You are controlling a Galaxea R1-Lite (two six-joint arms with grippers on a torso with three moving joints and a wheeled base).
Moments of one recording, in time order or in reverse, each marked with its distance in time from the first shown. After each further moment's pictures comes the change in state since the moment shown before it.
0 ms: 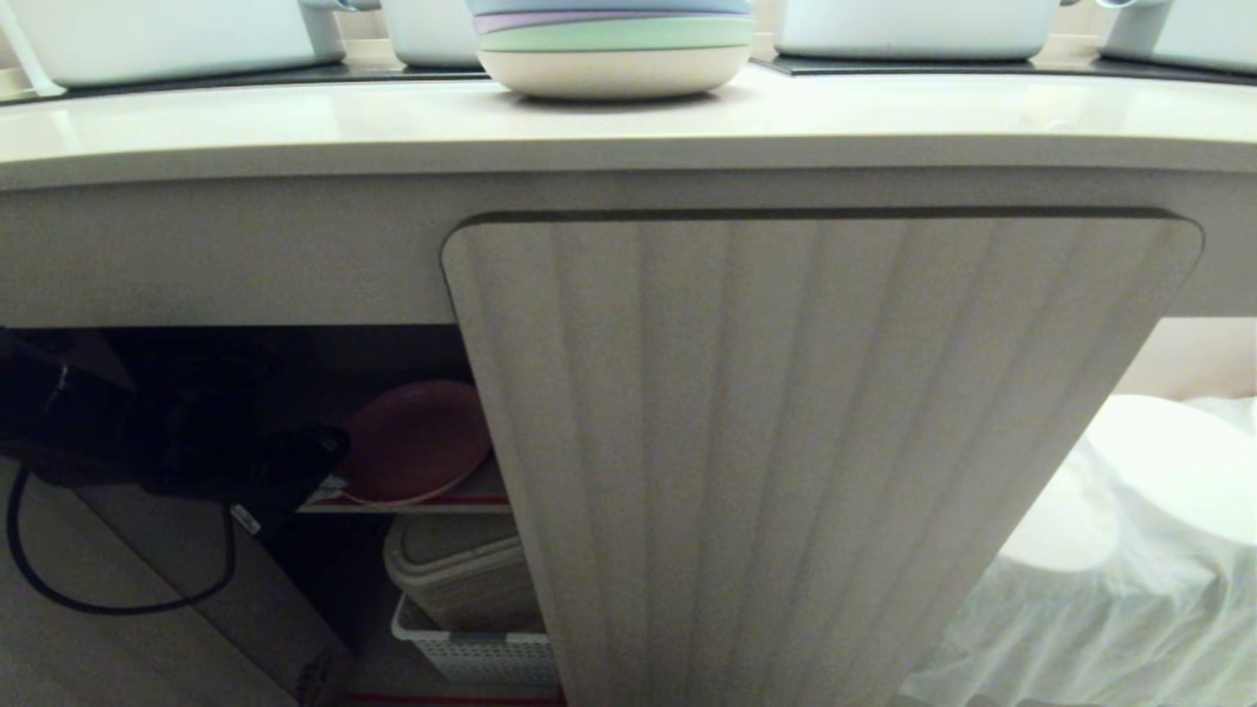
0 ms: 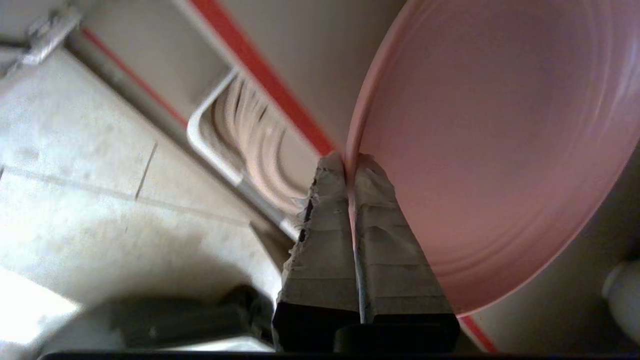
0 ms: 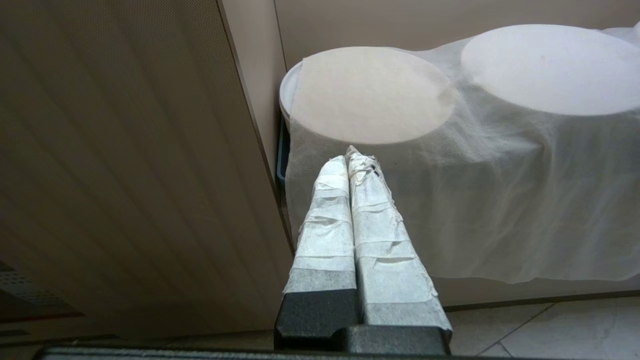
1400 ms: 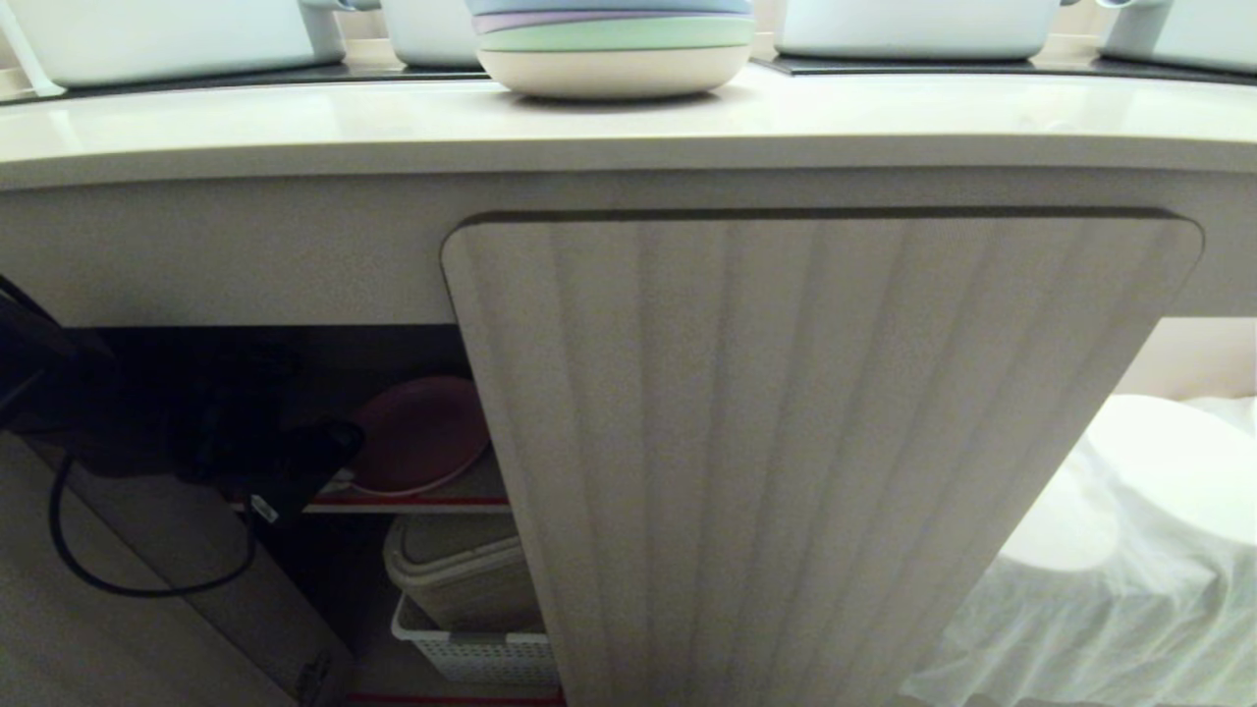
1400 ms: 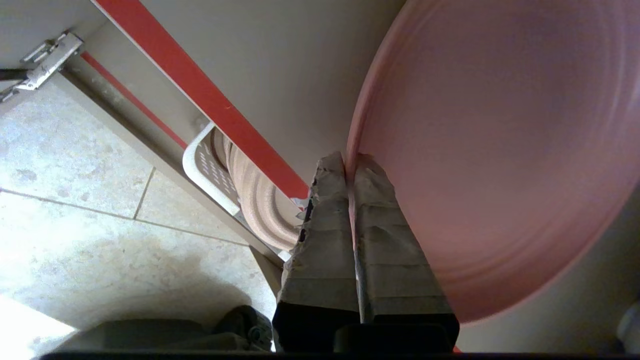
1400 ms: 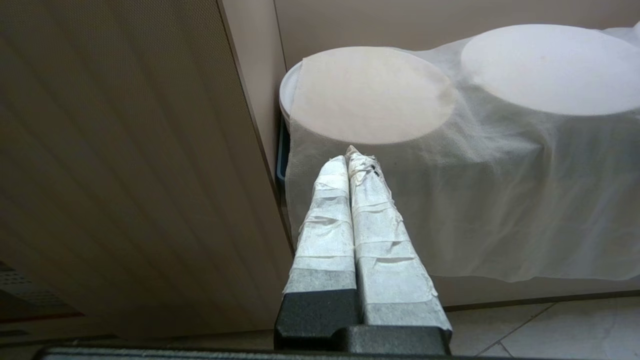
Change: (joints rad) left arm -0.001 0.100 -0.083 -0.018 0.031 -0.001; right arm 0.000 0.000 0.000 0.000 0.000 0.000
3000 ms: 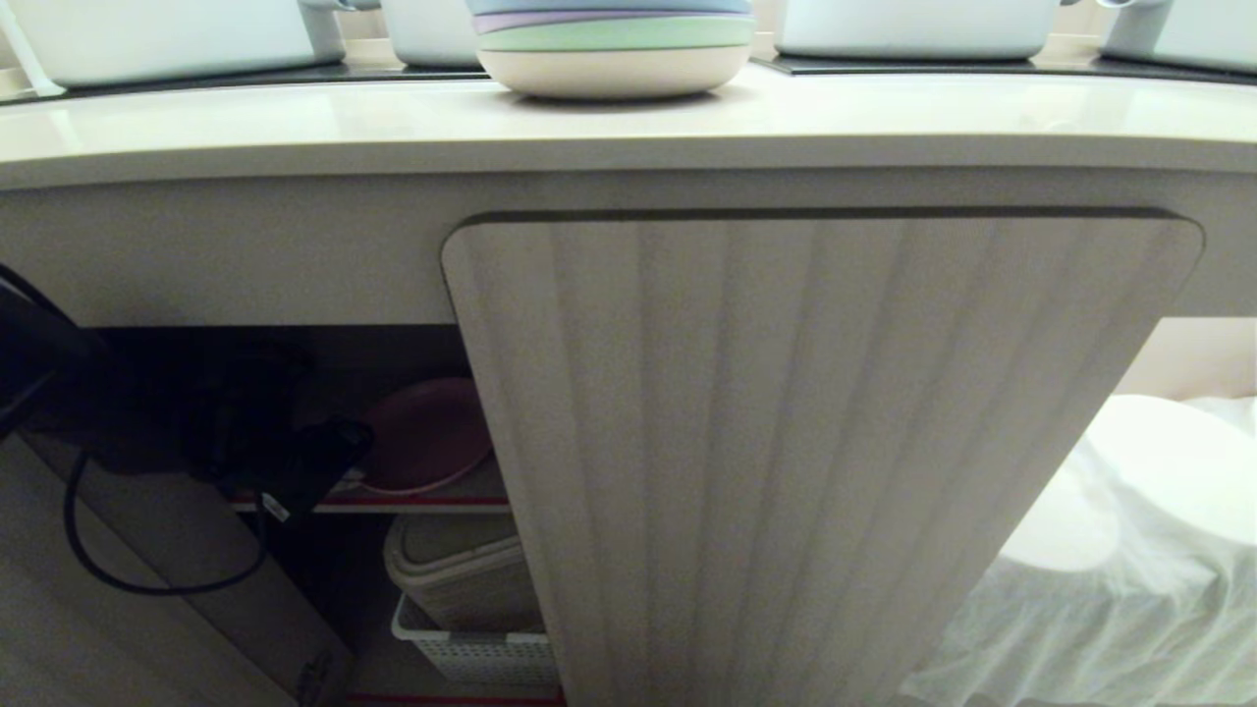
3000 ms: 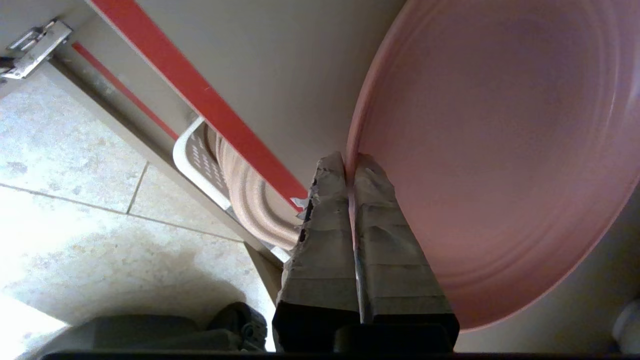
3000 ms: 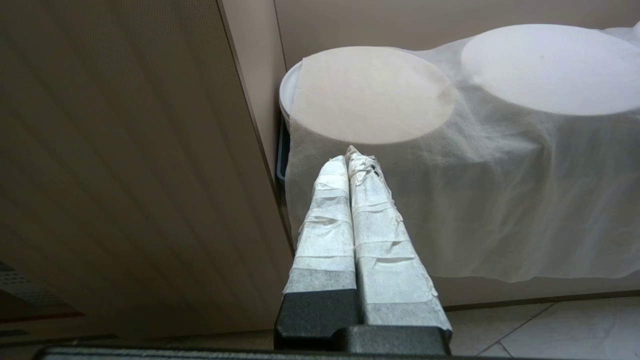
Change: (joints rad) left arm -0.026 0.003 -0.006 0.008 0.017 -0.032; right arm 0.000 0.000 0.000 0.000 0.000 0.000
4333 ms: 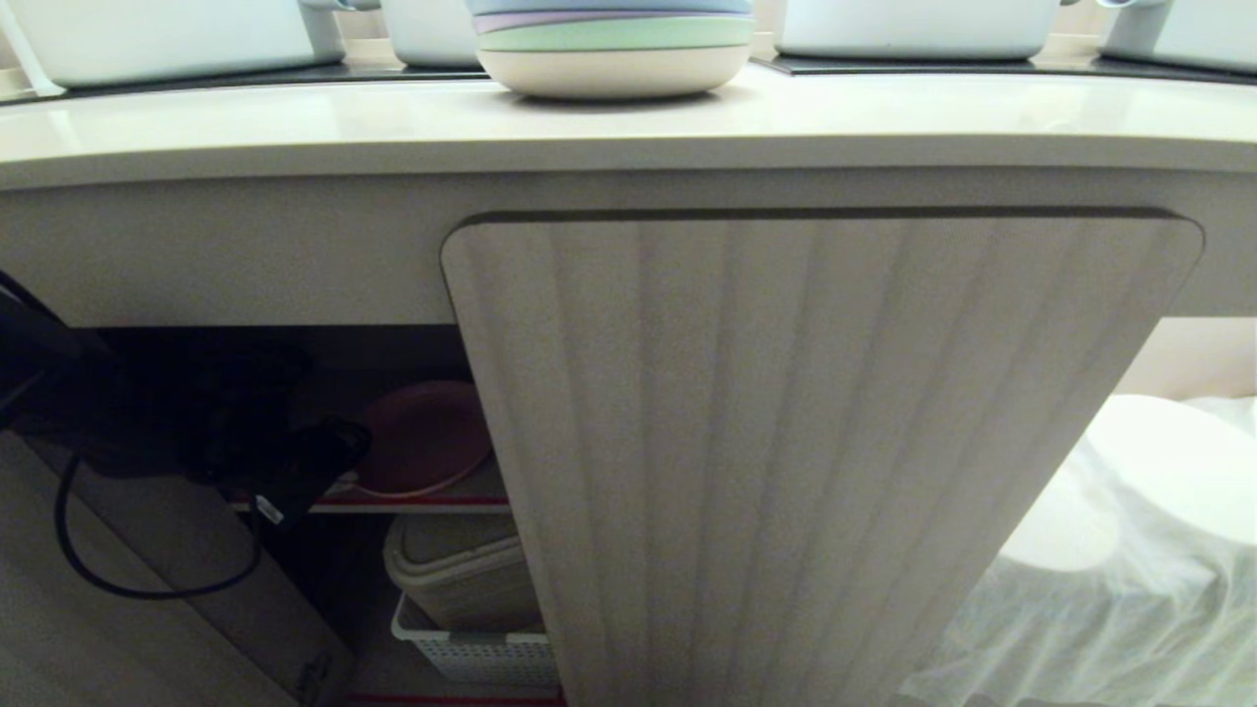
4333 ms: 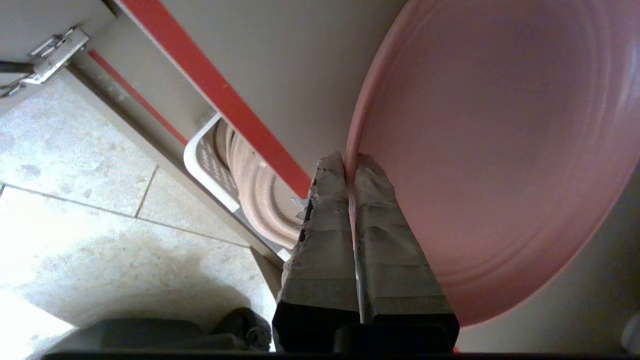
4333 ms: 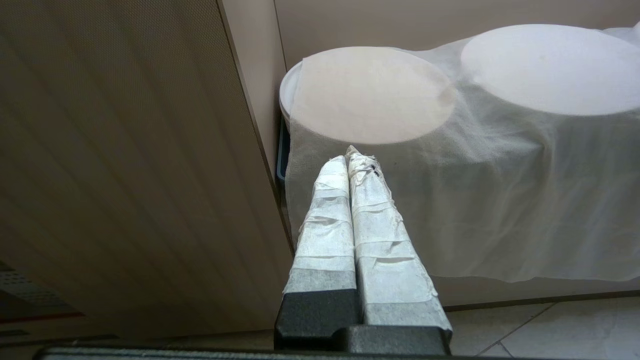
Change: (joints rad) left arm -0.003 -0.021 0.023 -0.009 0.034 0.000; right arm 0.000 0.000 0.000 0.000 0.000 0.000
